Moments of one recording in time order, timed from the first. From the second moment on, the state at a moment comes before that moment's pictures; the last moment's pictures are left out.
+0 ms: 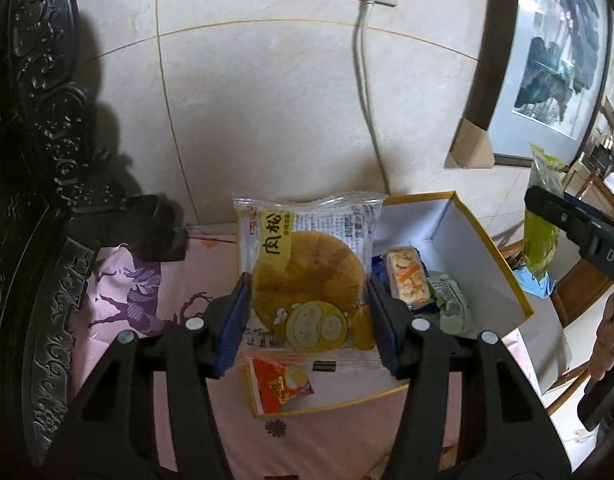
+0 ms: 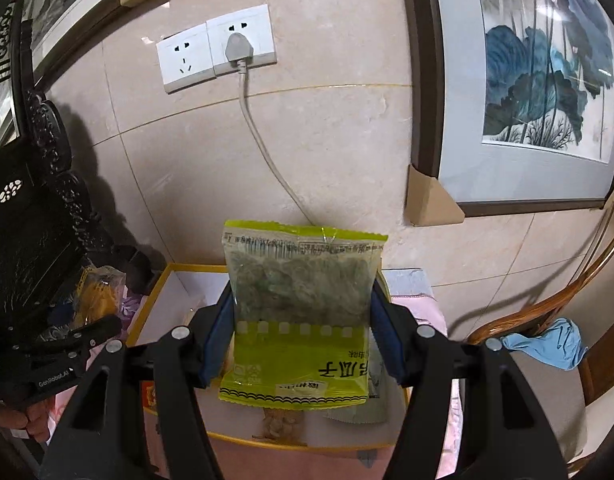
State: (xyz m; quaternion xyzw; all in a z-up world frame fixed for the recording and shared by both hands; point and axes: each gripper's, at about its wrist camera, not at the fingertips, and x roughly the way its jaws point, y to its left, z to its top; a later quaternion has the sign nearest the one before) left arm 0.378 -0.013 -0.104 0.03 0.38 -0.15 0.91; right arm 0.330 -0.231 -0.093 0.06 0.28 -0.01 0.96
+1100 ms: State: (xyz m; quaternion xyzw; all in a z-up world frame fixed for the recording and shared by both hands) left arm 0.160 0.104 -0.228 0.00 0.56 -0.07 0.83; right arm 0.211 -0.115 -0.290 0.02 0.52 0.21 0.83
